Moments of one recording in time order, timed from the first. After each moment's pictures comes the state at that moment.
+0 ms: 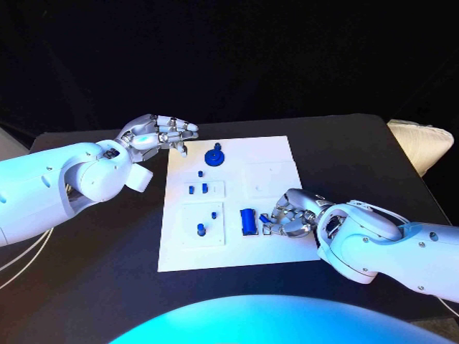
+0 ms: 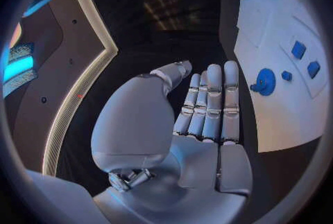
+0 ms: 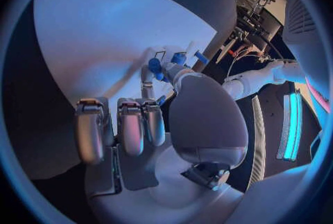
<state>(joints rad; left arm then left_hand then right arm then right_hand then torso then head) 1.17 -0.89 -0.04 1.42 -0.18 -0.01 0.29 1.37 -0.18 0.52 0.03 0.24 0.88 0.20 0.27 0.26 0.92 0.14 0.39 0.12 0.96 0.07 1.08 0.43 0.17 0.87 0.16 0.87 0.73 1.05 -0.95 -0.19 1.87 -1.34 -0.44 -0.53 1.21 -0.19 0.42 0.25 0.34 1.14 0.05 0.30 0.51 1.47 -0.03 1.56 1.31 1.47 -0.08 1.57 1.31 0.02 1.47 0.03 1.53 1.31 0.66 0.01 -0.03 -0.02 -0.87</state>
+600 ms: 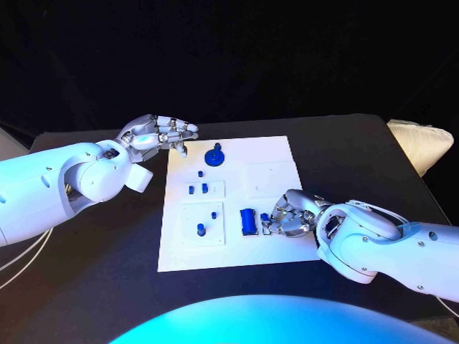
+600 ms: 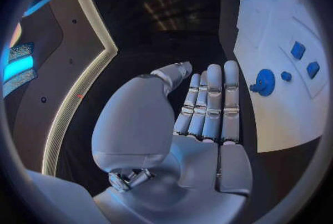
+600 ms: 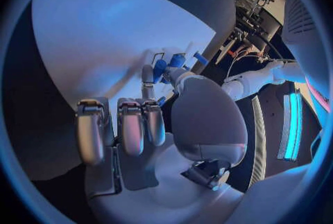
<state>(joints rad) 1.17 -0.89 -0.04 1.43 -0.18 -0.01 0.28 1.37 -0.17 0.52 0.04 0.24 0.88 0.20 0.27 0.26 0.92 0.14 0.39 0.12 0.96 0.07 1.08 0.43 0.17 0.88 0.16 0.87 0.73 1.05 -0.94 -0.19 1.87 -1.33 -0.42 -0.53 1.14 -0.16 0.42 0.28 0.39 1.15 0.05 0.32 0.51 1.47 -0.03 1.56 1.31 1.47 -0.08 1.57 1.31 0.02 1.47 0.02 1.54 1.31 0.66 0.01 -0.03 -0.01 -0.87</state>
